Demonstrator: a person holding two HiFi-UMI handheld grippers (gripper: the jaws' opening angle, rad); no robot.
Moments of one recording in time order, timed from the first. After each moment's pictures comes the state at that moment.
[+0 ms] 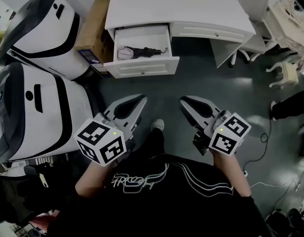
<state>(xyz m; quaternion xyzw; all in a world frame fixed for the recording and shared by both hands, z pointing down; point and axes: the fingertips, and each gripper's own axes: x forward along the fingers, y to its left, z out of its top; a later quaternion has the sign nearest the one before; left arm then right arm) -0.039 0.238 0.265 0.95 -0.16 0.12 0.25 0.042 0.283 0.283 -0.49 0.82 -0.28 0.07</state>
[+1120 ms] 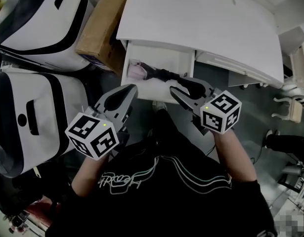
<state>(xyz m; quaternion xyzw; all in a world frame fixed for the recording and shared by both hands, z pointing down) -0.029 -0.064 0.324 0.90 -0.29 0.11 0.30 0.076 -0.049 0.384 -0.39 0.86 -0.30 -0.11</state>
